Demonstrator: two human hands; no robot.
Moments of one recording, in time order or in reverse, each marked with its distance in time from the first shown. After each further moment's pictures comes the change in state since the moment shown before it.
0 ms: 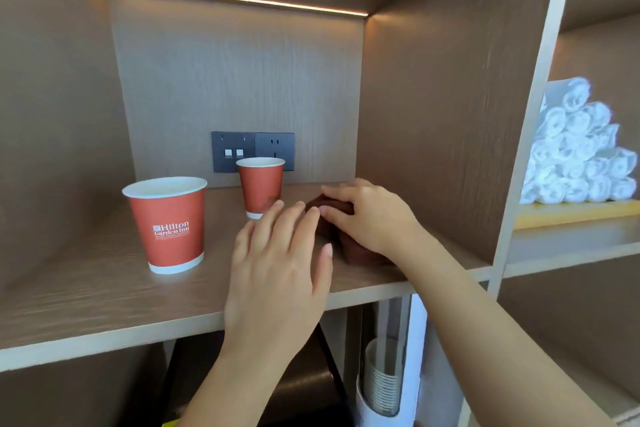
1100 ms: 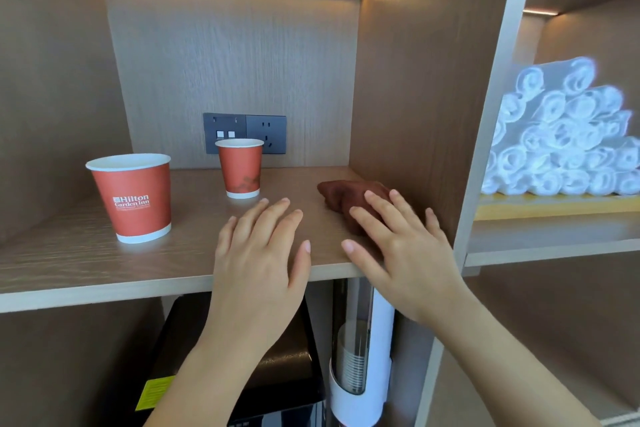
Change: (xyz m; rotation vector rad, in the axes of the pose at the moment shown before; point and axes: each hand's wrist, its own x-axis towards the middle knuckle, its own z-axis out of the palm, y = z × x) left_hand -0.011 0.039 0.015 0.026 0.016 -0.073; right_hand -0.082 0.066 -0.001 -0.152 0.105 -0.108
